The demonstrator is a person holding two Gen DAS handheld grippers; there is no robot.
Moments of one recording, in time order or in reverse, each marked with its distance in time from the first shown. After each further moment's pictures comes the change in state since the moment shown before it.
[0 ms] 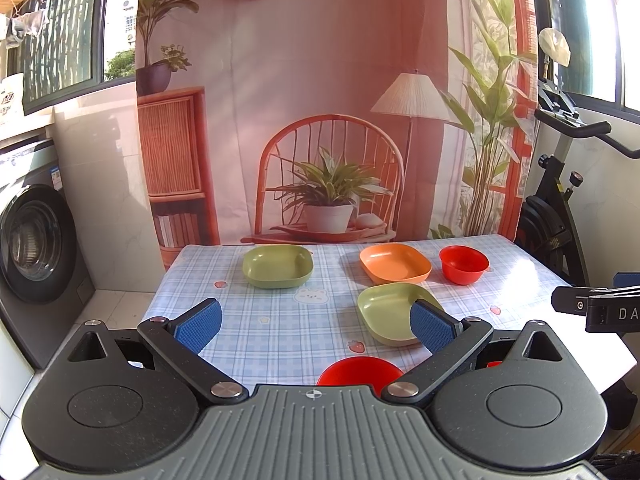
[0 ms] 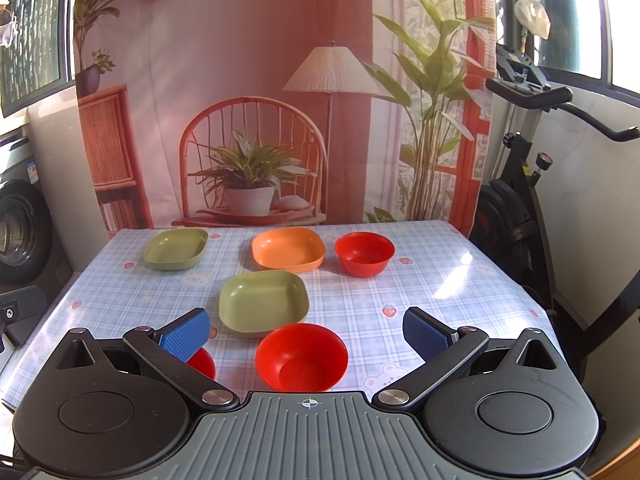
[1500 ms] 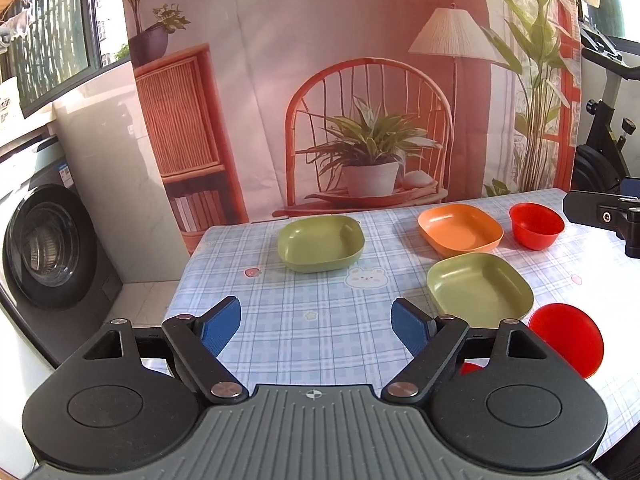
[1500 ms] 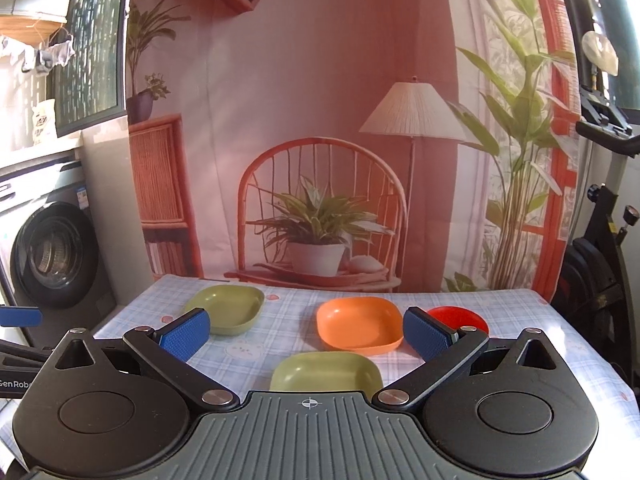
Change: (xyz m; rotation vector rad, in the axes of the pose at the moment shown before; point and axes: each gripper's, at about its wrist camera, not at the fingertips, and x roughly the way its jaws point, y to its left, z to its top) left arm 0.110 0.019 -0.007 0.065 0.114 0.099; right arm 0.113 0.040 0.031 -0.083 -0.172 0.200
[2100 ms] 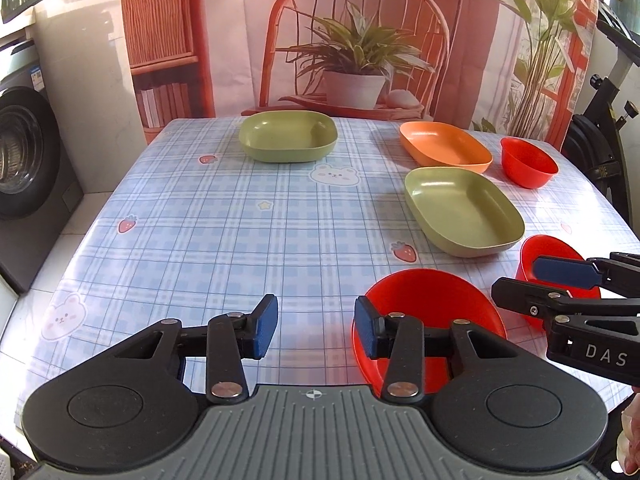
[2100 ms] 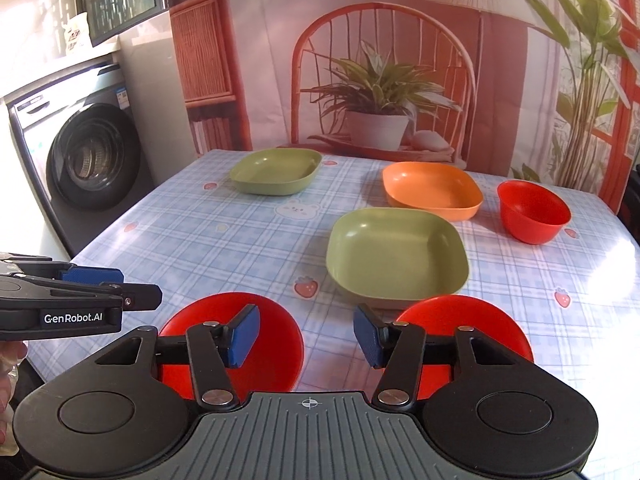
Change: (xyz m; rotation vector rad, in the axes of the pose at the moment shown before) left arm 0.053 -0.006 -0.072 -0.127 0.217 -0.122; right arm 0.048 0.032 -0.095 -0.030 0.319 0.158
